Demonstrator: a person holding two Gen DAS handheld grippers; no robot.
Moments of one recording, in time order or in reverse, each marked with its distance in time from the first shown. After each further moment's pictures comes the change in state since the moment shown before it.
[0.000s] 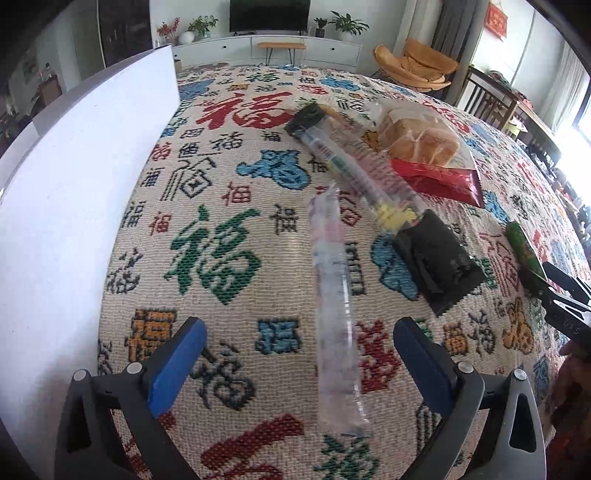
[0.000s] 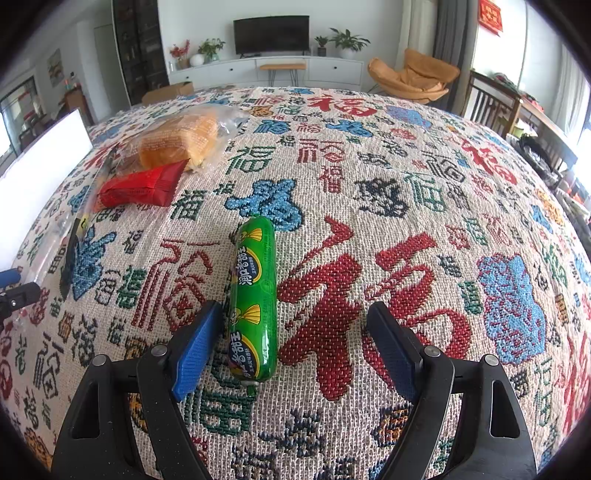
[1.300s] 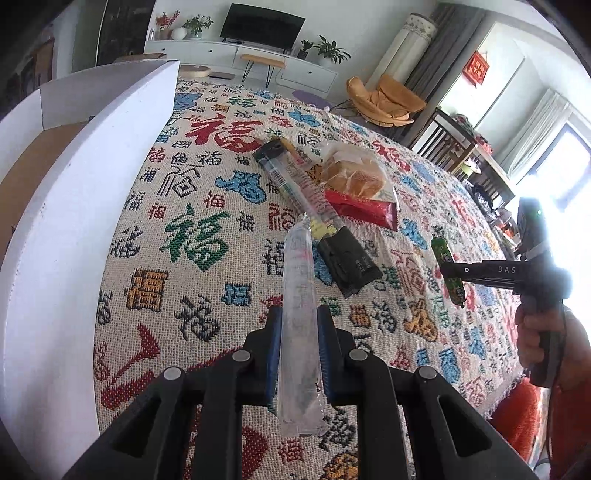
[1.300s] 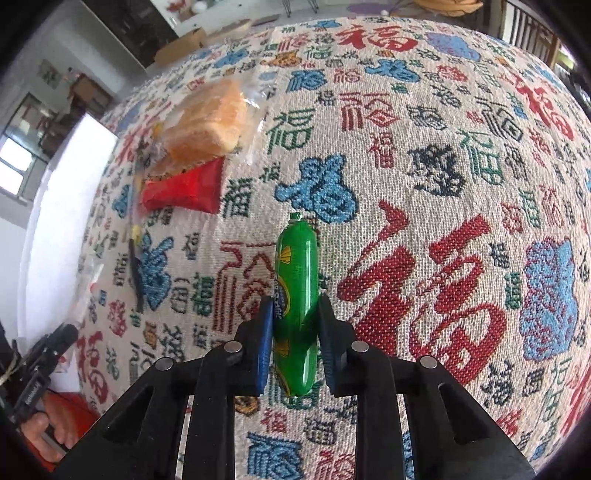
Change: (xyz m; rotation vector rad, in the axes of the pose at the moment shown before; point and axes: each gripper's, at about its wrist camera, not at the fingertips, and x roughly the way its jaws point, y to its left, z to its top) left arm -0.080 0.014 -0.027 -0.125 -0.096 -0.268; right arm 0.009 -0.013 0.056 0.139 0.343 0.288
